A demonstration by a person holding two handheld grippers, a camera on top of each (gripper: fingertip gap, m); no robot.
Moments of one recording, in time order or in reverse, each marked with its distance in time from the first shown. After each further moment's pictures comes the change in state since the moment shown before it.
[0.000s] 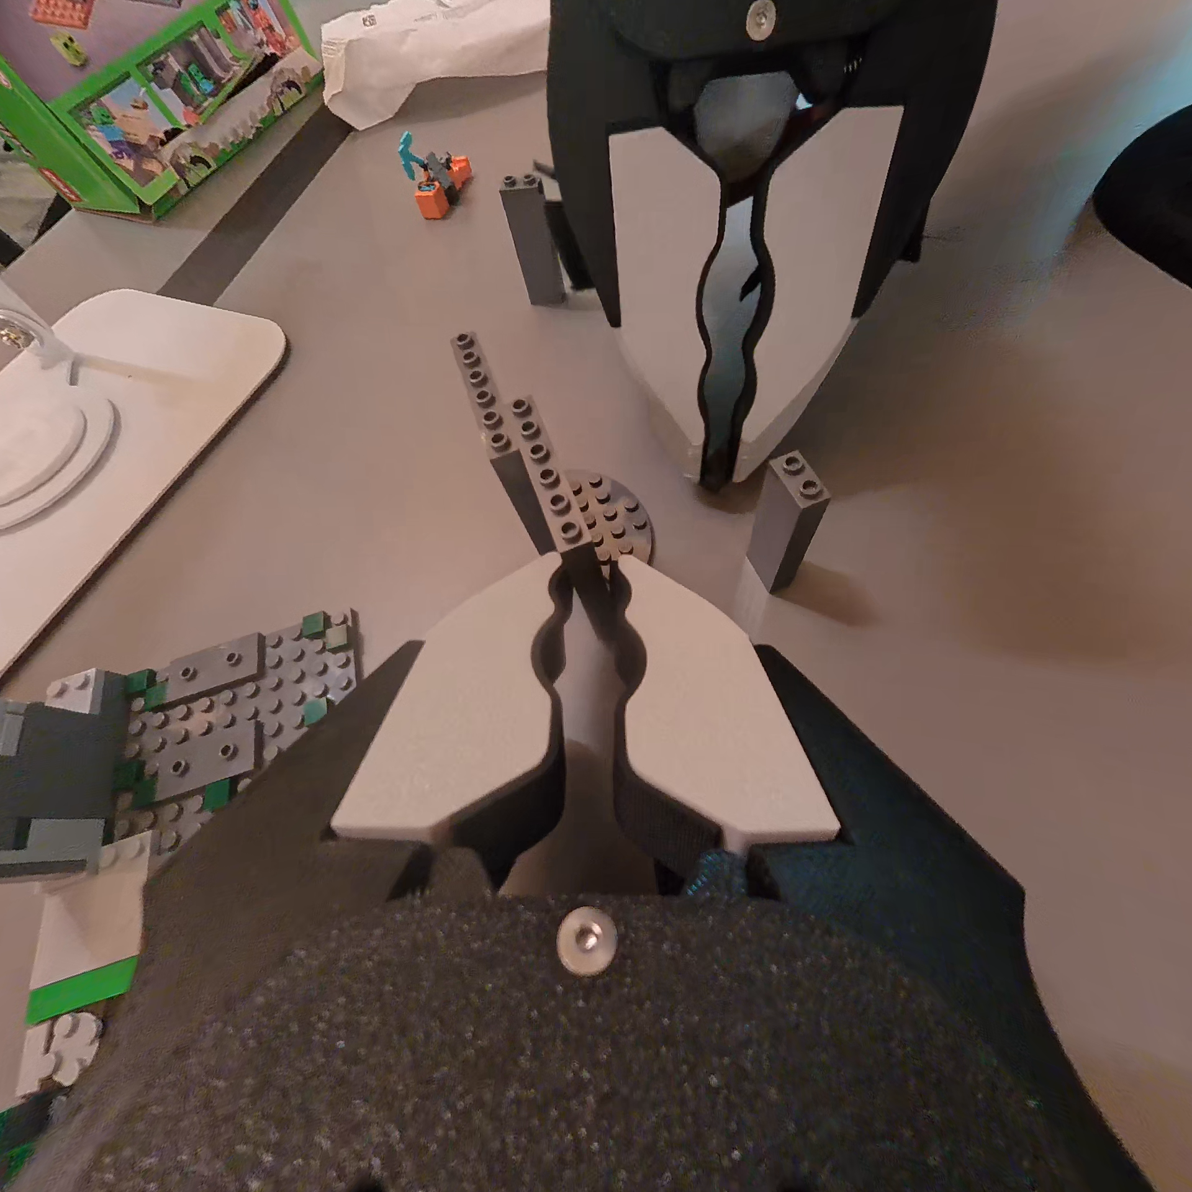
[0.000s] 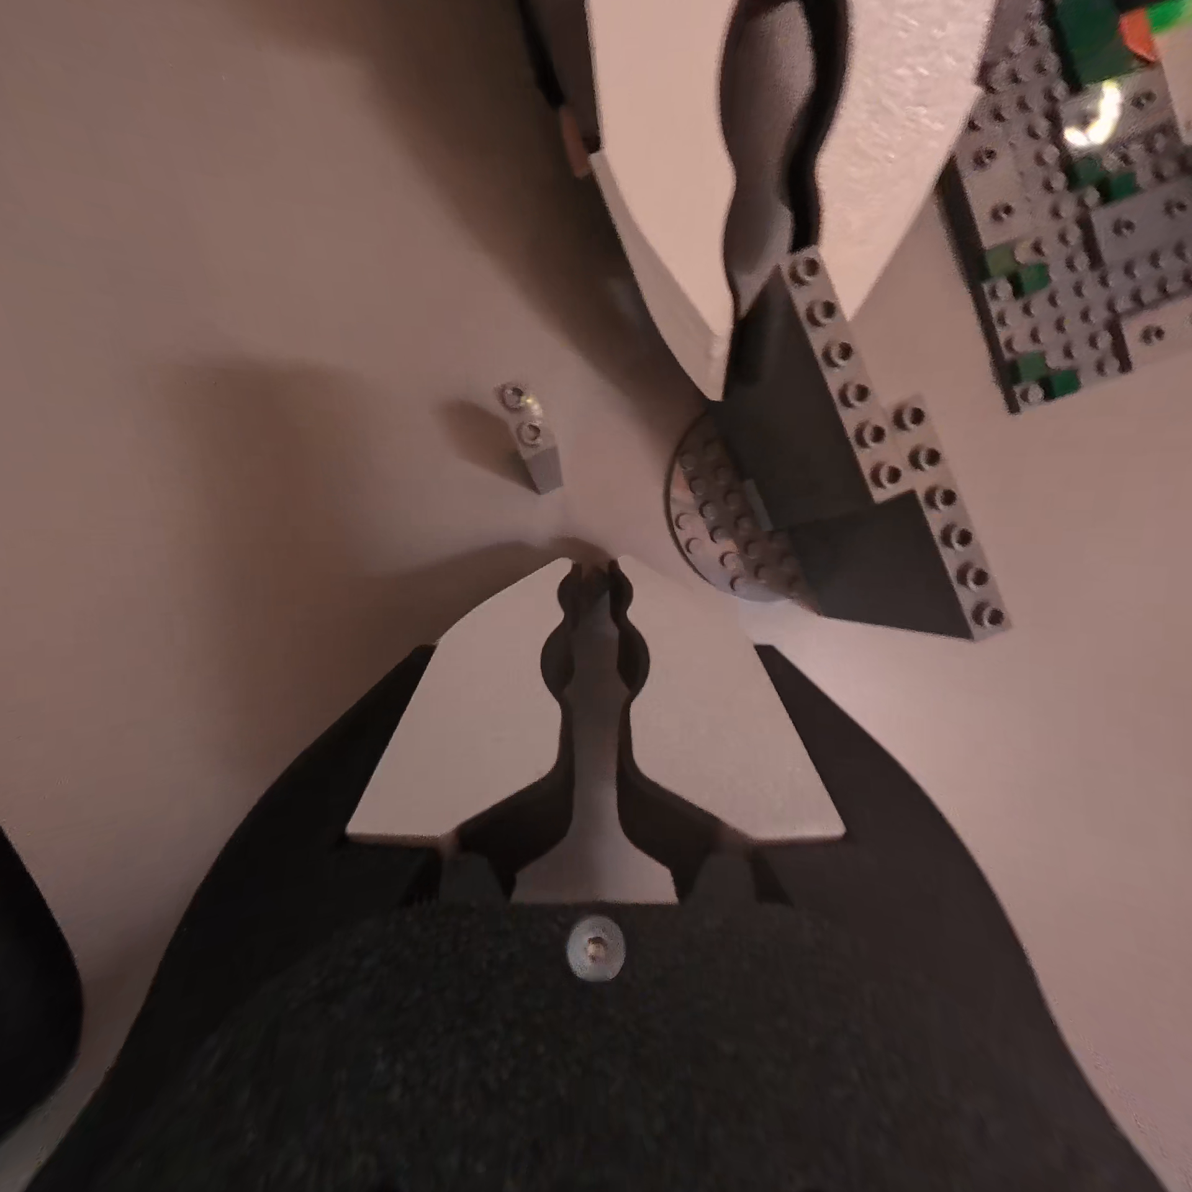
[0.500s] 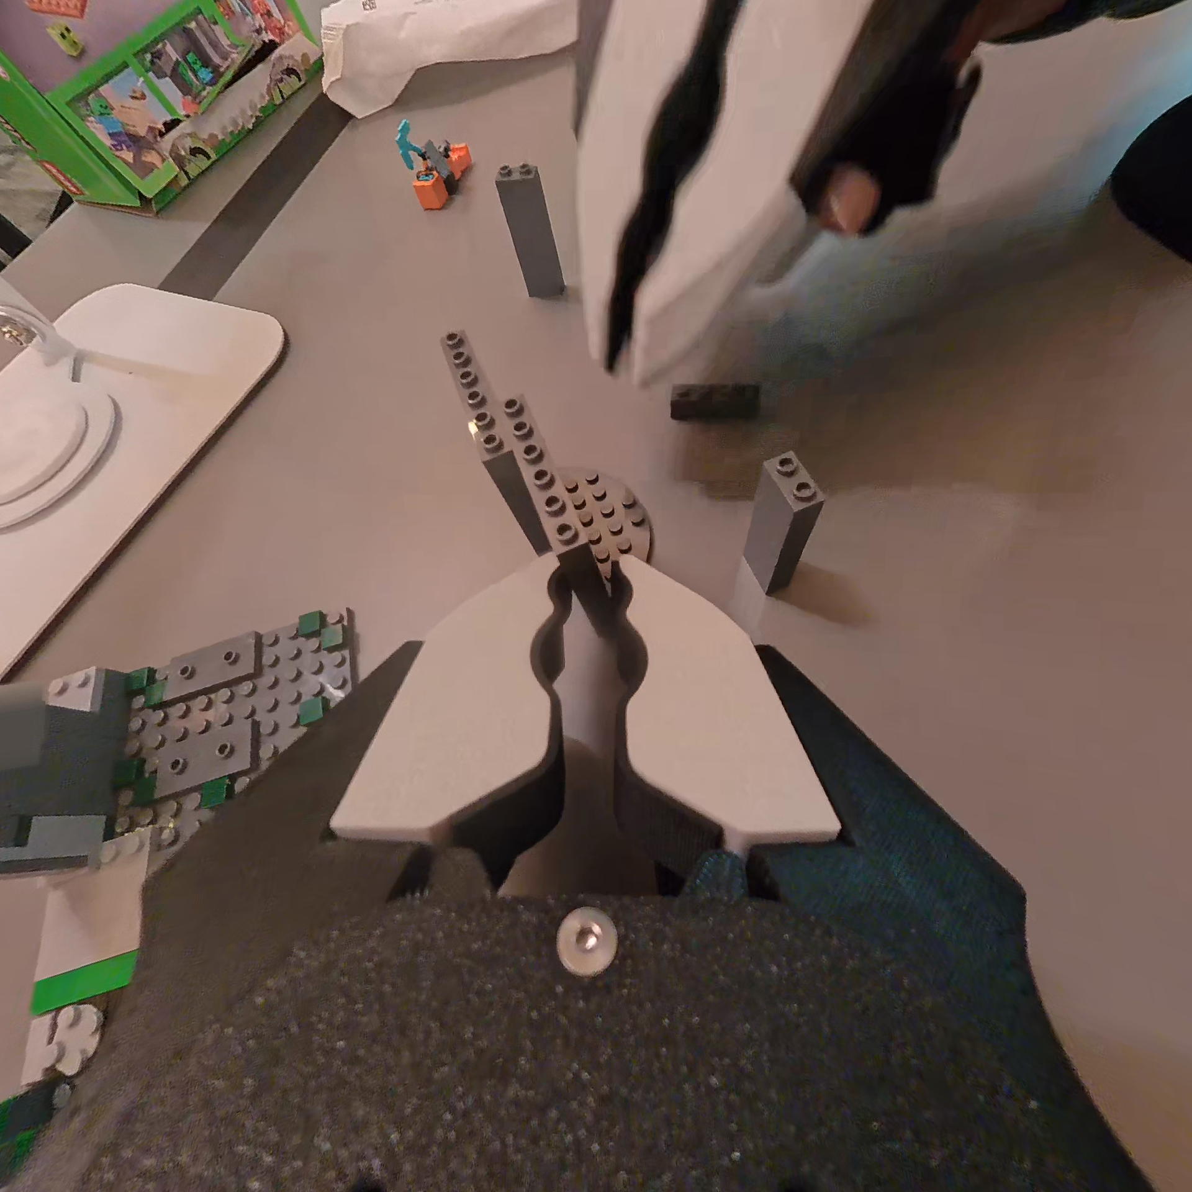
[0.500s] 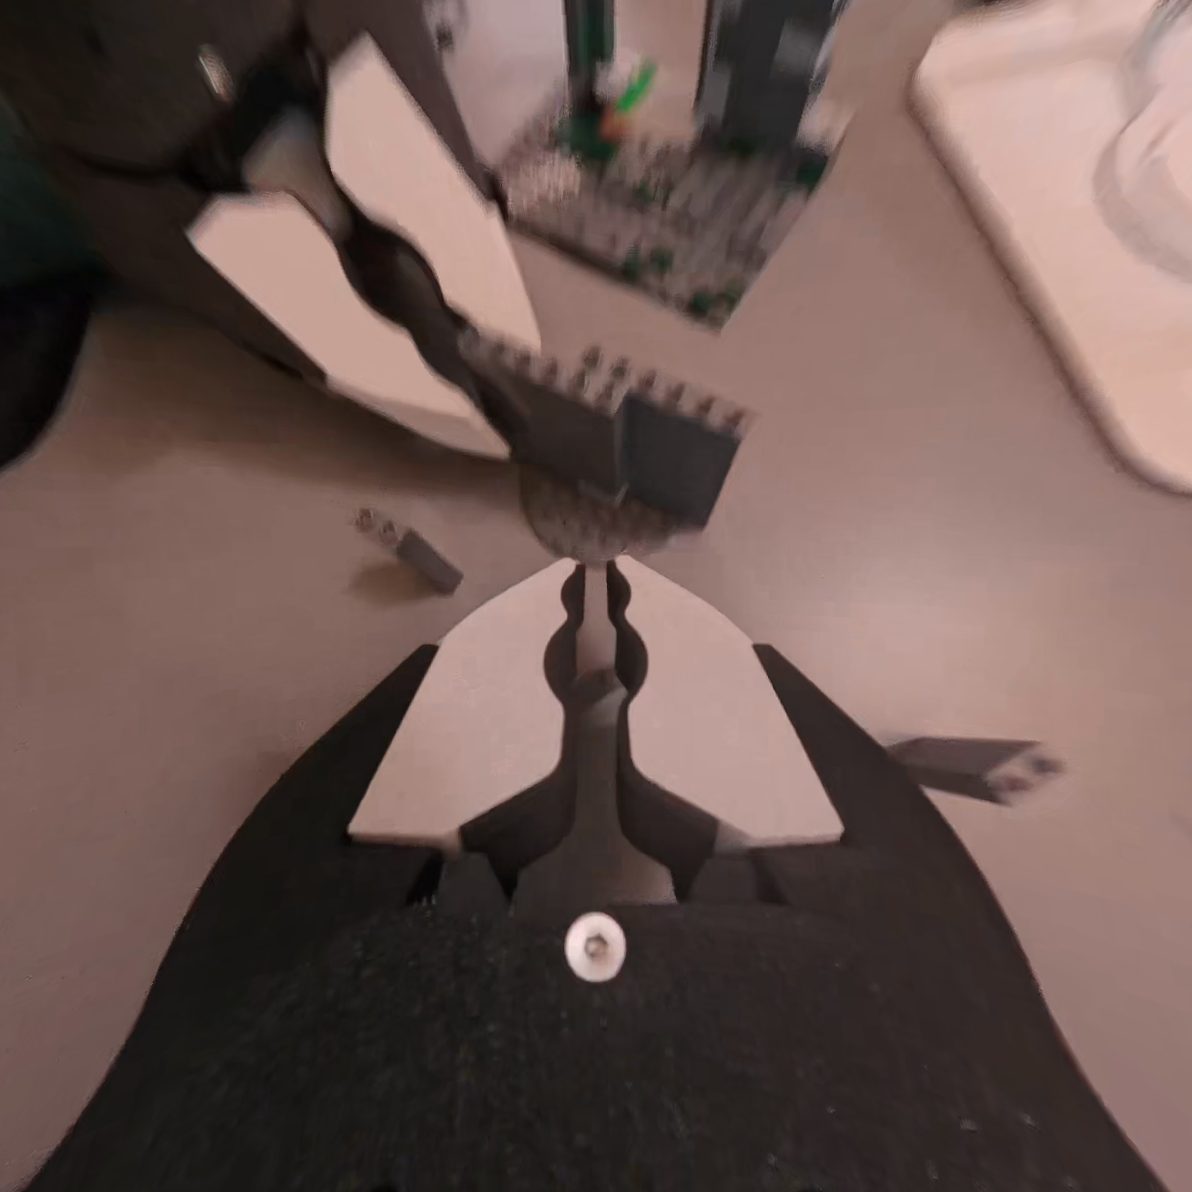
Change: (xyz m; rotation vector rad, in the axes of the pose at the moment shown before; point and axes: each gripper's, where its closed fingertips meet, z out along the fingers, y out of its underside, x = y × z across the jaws) left arm 0.002 0.000 0.001 -0.017 -0.014 0.007; right arm 0.031 -0.007 -0.034 0.301 0.338 0.528
